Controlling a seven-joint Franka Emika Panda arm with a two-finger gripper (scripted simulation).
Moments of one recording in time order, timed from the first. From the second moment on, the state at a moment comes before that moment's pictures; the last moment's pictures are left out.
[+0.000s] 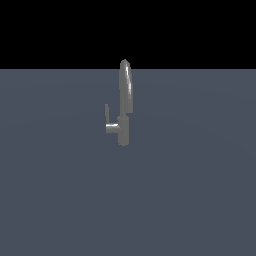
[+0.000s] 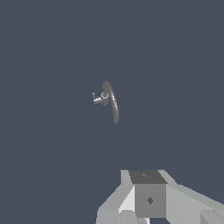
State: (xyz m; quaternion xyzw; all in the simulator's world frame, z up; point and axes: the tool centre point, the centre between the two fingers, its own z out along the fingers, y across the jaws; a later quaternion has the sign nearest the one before) arm -0.244 0.039 0.571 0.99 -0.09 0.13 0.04
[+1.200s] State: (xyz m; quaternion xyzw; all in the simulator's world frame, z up) arm -0.163 0.166 0.575 0.88 -0.34 0.31 0.13
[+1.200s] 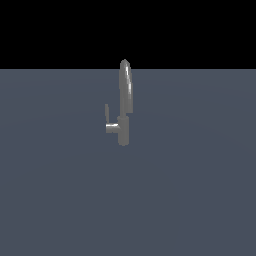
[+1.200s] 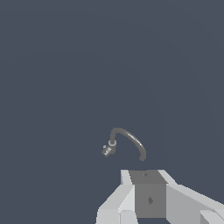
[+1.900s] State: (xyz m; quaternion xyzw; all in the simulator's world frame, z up) arm -0.063 0.195 0.469 0.80 -0.44 0.35 0.18
